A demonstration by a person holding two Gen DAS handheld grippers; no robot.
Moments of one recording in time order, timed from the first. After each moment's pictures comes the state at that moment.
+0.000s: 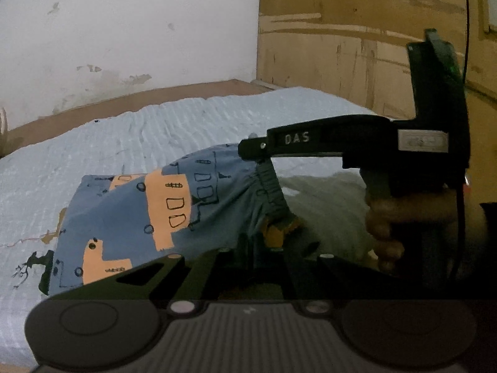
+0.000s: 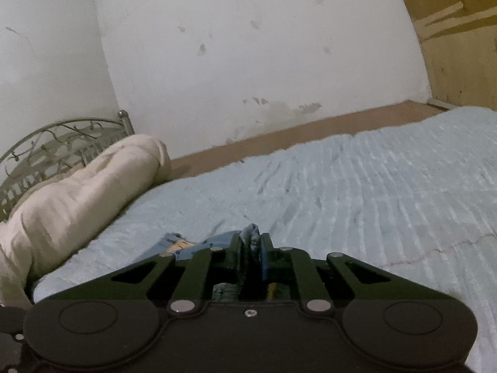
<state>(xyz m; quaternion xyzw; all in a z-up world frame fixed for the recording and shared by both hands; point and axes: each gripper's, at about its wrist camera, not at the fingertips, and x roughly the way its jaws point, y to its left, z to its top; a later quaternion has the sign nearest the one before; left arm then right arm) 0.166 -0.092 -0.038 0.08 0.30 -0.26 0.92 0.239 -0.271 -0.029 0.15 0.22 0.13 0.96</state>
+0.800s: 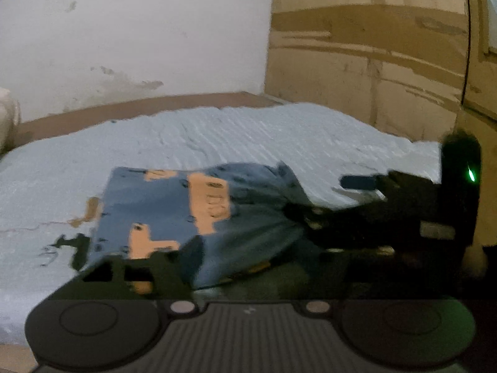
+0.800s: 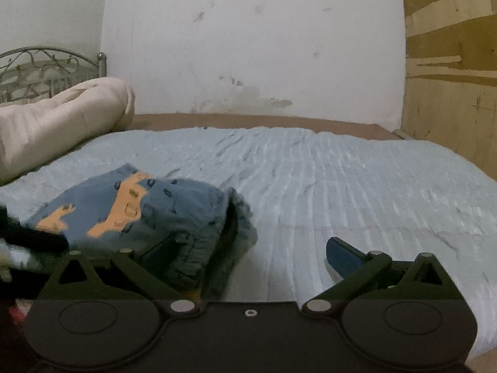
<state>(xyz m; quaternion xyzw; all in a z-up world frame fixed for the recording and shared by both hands) 0.143 -0.044 -0.026 0.04 0.27 -0.25 0.93 0.185 -0.251 -0.057 -0.02 0.21 0.07 0.97</state>
